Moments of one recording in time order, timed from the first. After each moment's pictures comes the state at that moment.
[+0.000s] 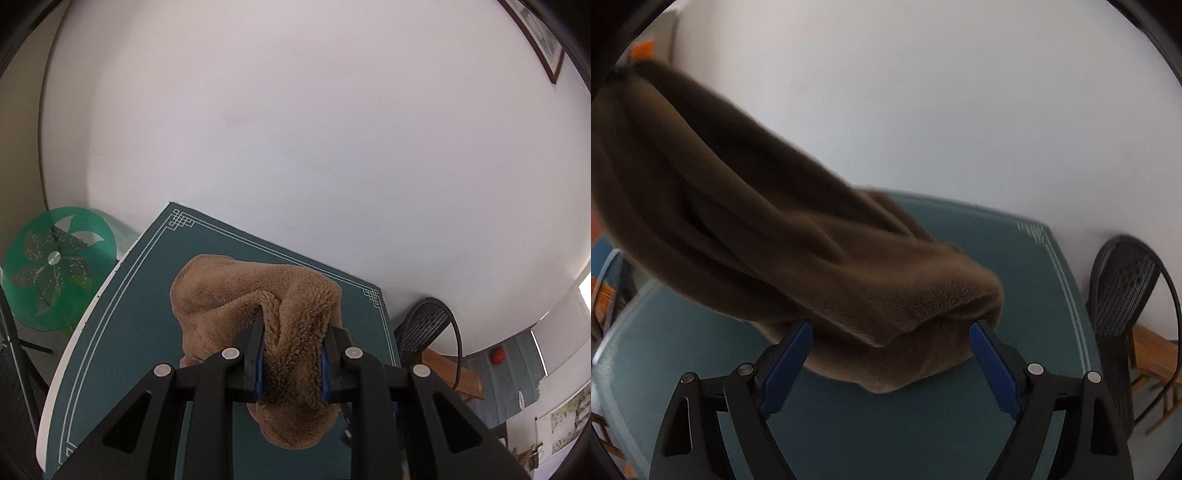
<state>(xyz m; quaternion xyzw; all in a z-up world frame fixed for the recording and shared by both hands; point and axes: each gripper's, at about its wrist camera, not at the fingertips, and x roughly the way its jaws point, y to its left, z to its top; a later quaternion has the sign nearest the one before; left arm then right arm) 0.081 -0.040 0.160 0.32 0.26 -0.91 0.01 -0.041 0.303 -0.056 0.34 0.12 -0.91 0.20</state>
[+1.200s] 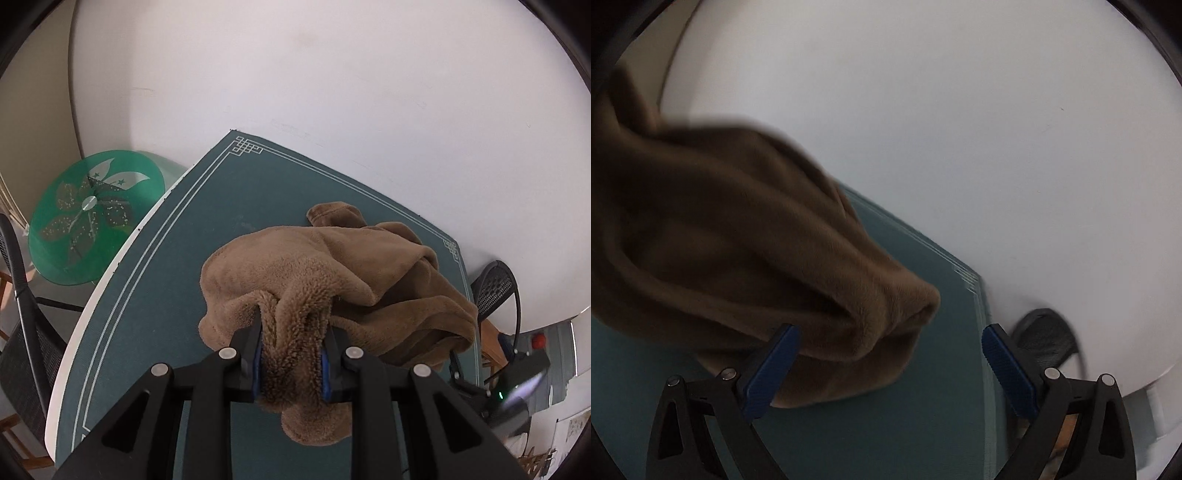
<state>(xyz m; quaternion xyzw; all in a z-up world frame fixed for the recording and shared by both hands) 0.061 -0.079 0.022 0.43 0.24 -0.86 0.09 -0.068 0.264 -0.068 0.26 0.34 -0.90 0.08</state>
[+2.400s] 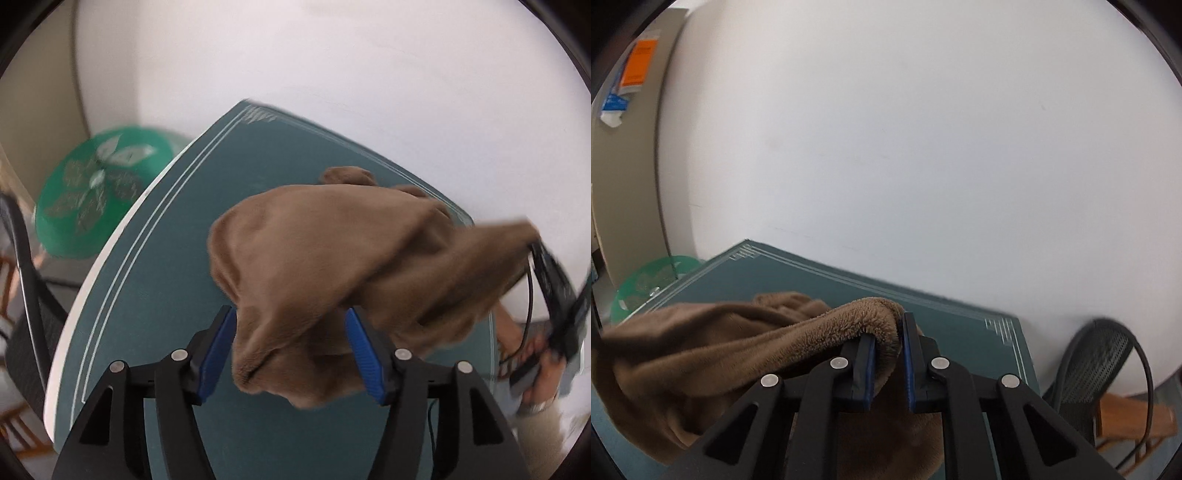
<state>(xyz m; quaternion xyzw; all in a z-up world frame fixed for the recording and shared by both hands) 0.078 -0.049 0.004 0.47 0.21 -0.85 0.09 -0.071 0.246 0.063 0.22 0.15 -0.95 0.18</state>
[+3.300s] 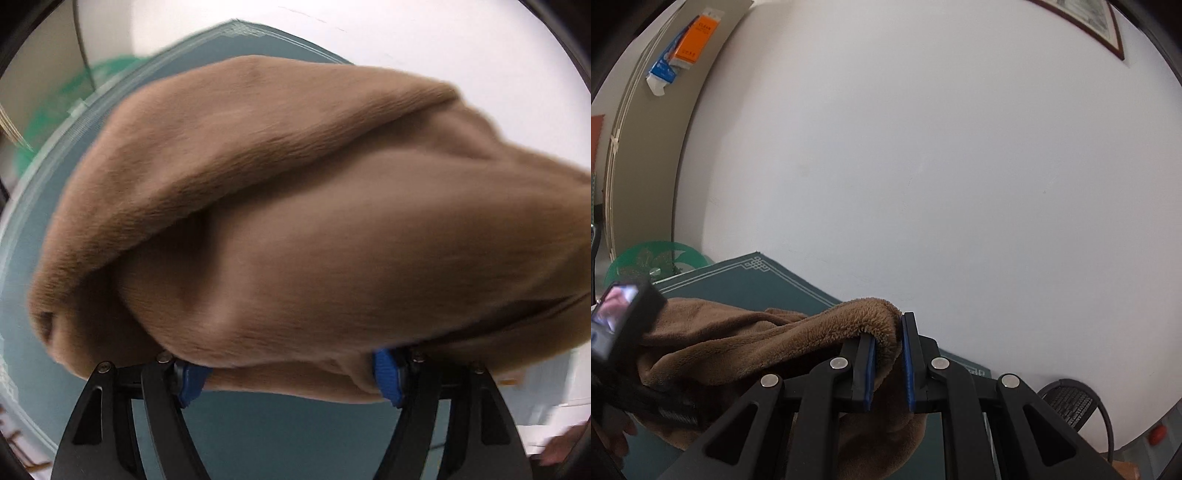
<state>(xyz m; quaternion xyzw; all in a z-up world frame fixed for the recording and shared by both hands) 0.011 0.030 -0.090 0.55 0.27 -0.77 0.15 -0.006 0.233 0.074 0.11 0.23 -0.95 0.18</state>
